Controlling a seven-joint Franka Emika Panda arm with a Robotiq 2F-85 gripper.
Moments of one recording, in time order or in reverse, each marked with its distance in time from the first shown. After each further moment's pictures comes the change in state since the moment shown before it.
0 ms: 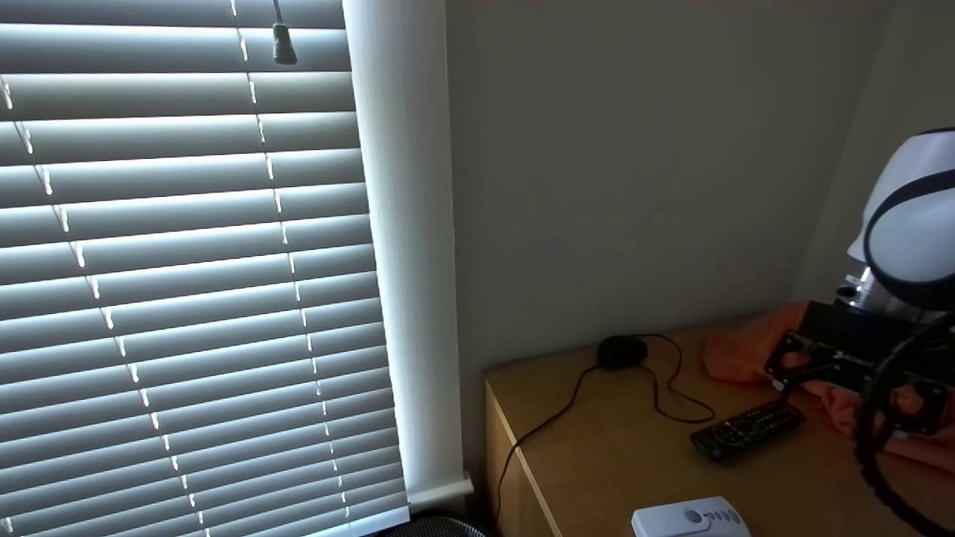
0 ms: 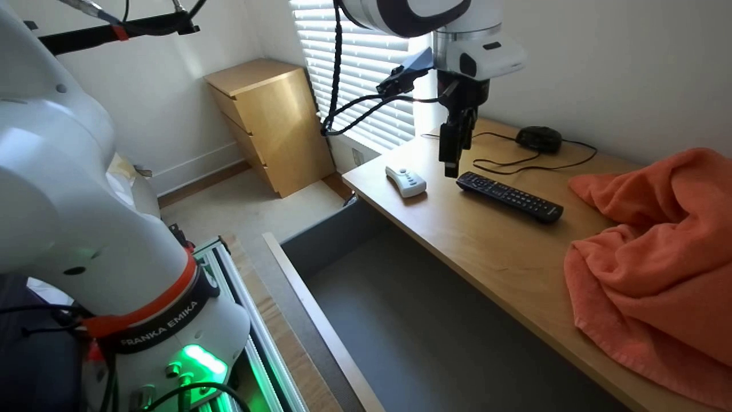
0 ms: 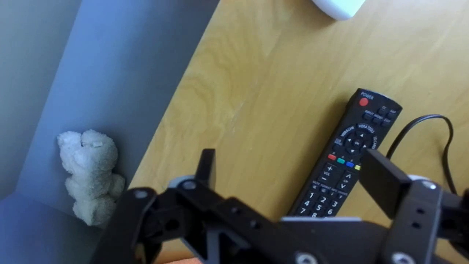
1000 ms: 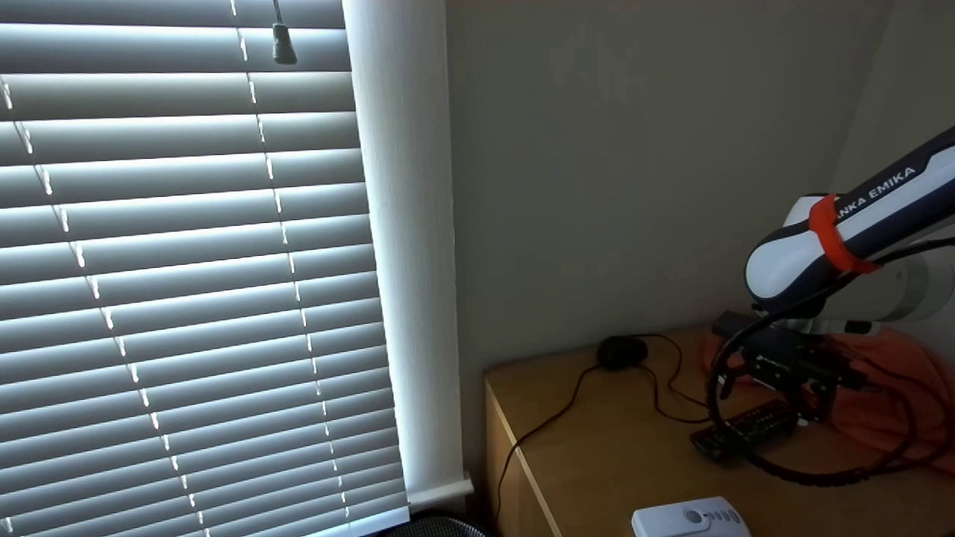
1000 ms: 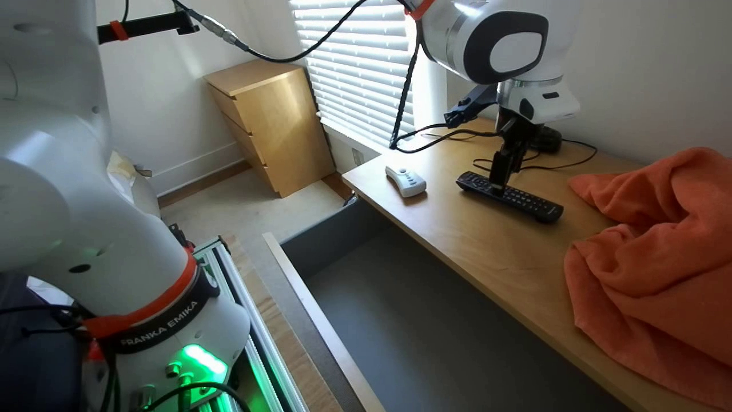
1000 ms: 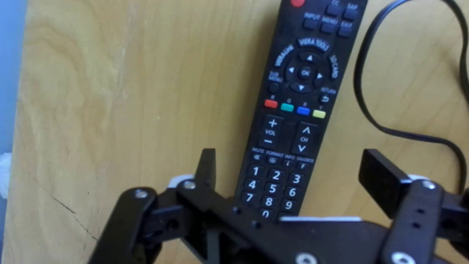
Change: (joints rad) arm 0.057 0.426 -0.094 0.391 0.119 0.002 0.073
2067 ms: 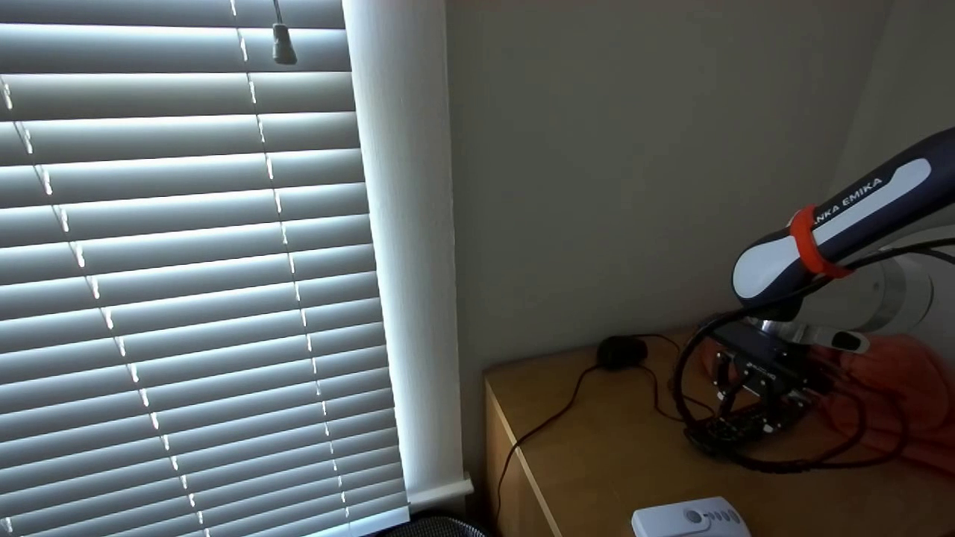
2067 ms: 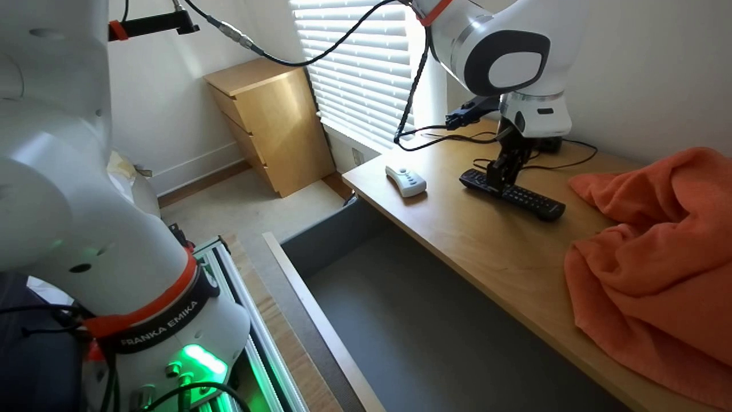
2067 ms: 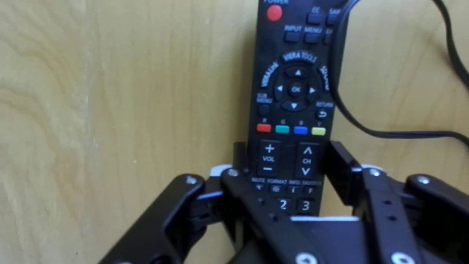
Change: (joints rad) arm 0.007 0.059 -0.005 0.041 0.129 0.001 0.075
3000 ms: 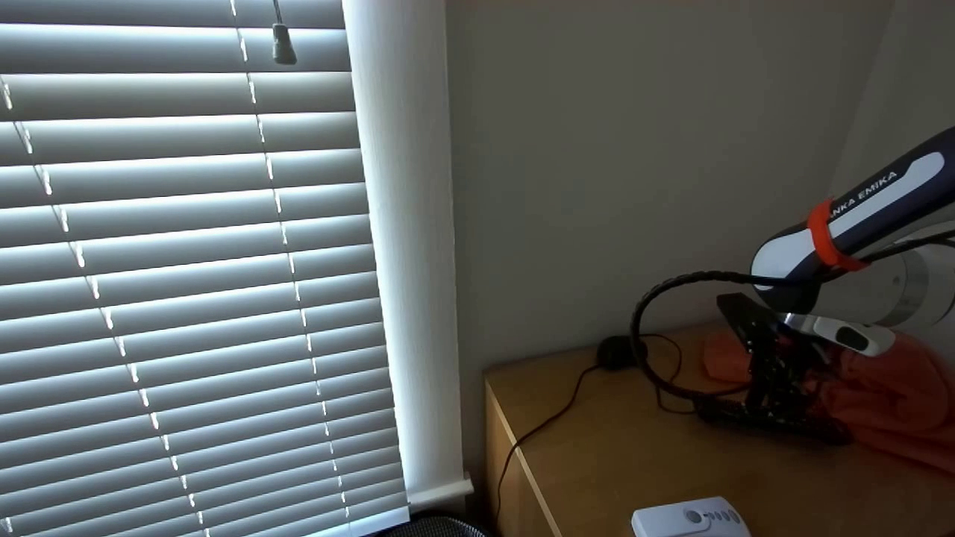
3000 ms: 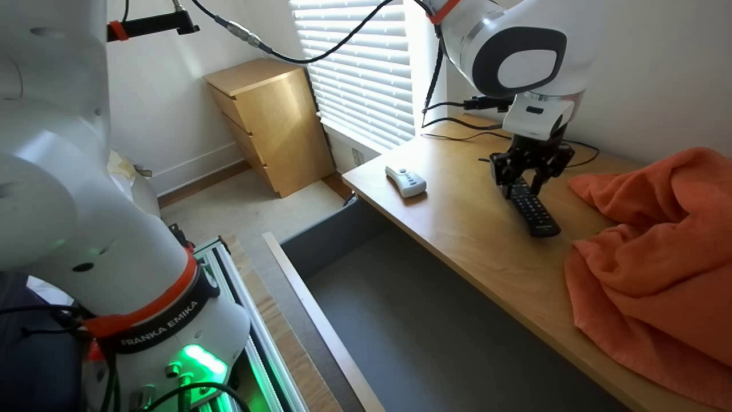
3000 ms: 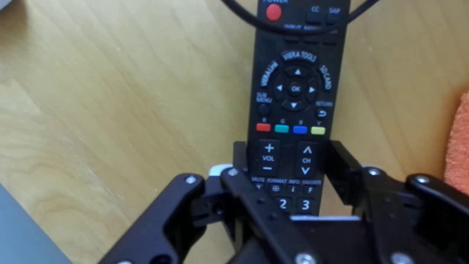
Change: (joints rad) arm 0.029 -0.012 -0.086 -0.011 0.042 0.024 0.613
